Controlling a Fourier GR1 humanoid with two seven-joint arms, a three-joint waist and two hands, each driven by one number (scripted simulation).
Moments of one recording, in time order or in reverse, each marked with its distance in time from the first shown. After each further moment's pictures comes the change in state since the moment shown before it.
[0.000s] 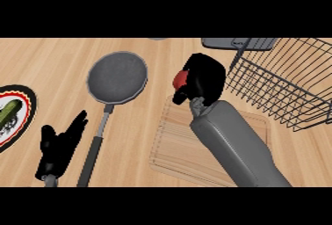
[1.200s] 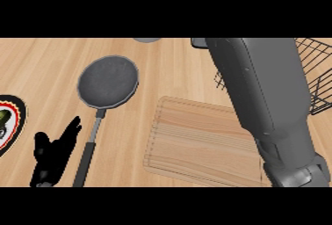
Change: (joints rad) left arm 0.059 -0.009 0.031 -0.019 -0.011 0.017 -0.007; right arm -0.493 -0.023 -0.453 0.102 0.400 -0.142 0.074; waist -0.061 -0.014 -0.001
